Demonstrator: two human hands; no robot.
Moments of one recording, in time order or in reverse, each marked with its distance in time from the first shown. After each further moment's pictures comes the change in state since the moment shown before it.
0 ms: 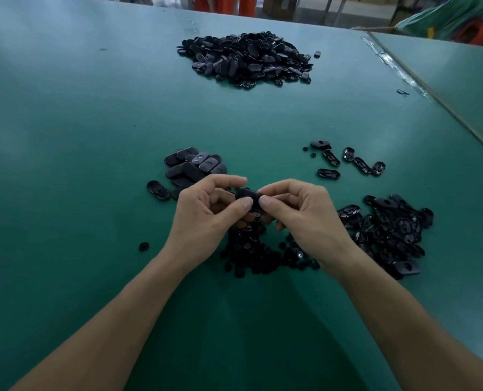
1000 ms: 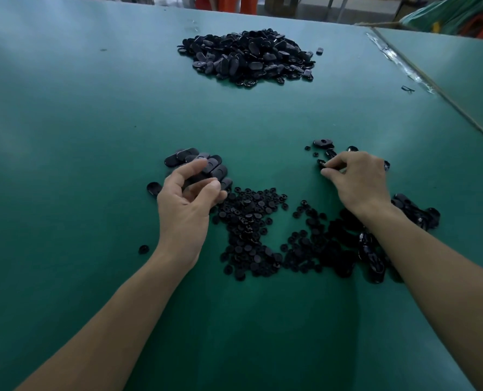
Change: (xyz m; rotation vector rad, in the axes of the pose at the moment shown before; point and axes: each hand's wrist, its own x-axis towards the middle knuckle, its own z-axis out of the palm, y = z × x) left_hand 0.012 -0.012 -0.008 -0.151 0.345 -0.051; right_hand 0.076 0.040 -0.090 -0.915 0.417 -0.059
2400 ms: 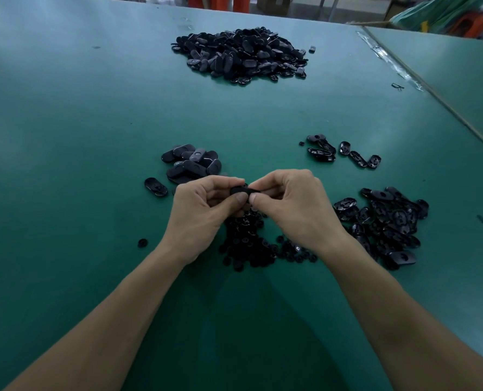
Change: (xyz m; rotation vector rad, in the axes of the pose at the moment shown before) left_hand -0.012 0.011 0.006 0.129 -0.335 -0.023; right_hand -0.085 -0.101 -0.014 0.525 -0.301 -0.060
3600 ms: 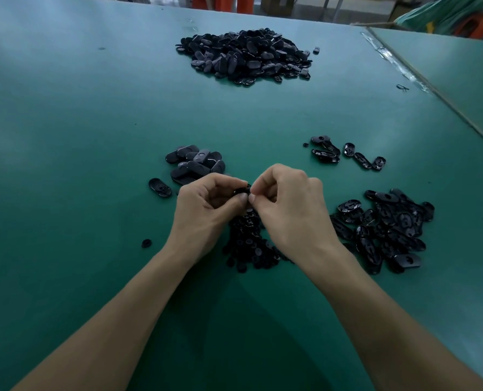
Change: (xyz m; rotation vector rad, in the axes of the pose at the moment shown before) left_hand -0.001 -0.001 -0.002 0.075 0.020 0.082; right_hand -0.012 -0.022 0.013 -0.167 0.113 0.009
